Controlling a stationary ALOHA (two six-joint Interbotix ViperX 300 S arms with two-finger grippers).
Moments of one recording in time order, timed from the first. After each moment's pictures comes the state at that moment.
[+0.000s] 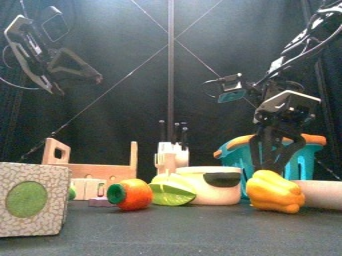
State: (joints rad) left arm -0.04 -0.61 1.21 -0.11 -0.43 0.00; right arm 0.03 -0.09 0.81 -0.26 0.42 0.38
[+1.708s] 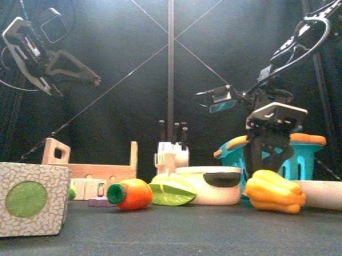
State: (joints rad) left arm -0.04 -0.61 1.22 -0.11 -0.43 0.00; right arm 0.01 -0.02 0.75 -0.26 0.45 0.38
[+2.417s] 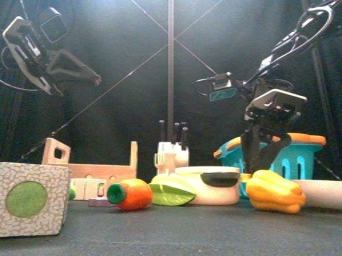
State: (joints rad) left arm -0.04 -0.61 1.22 -0.11 -0.44 0.00; right arm 0.03 -0.06 0.75 -0.28 0.47 0.38
